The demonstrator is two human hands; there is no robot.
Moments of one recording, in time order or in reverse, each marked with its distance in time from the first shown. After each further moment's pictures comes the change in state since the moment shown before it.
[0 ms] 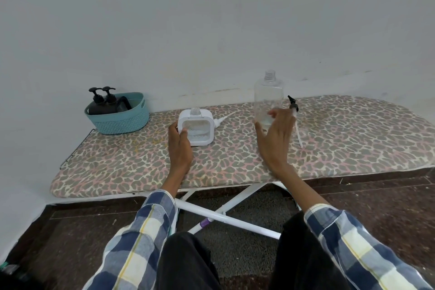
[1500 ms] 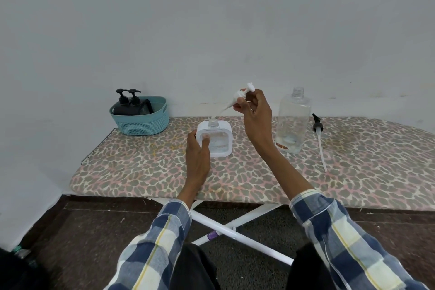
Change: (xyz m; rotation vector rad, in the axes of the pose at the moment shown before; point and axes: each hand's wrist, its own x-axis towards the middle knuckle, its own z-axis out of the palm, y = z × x) left_hand -0.002 0.000 0.000 0.036 0.009 0.036; right_hand 0.065 -0.114 0.053 0.741 -0.222 0.126
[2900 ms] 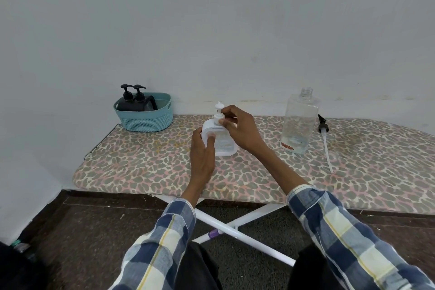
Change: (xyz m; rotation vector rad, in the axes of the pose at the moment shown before) left_hand 0.001 0.000 0.001 -0.048 0.021 0.021; right_hand -0.011 0.026 0.024 -0.352 -0.419 -0.031
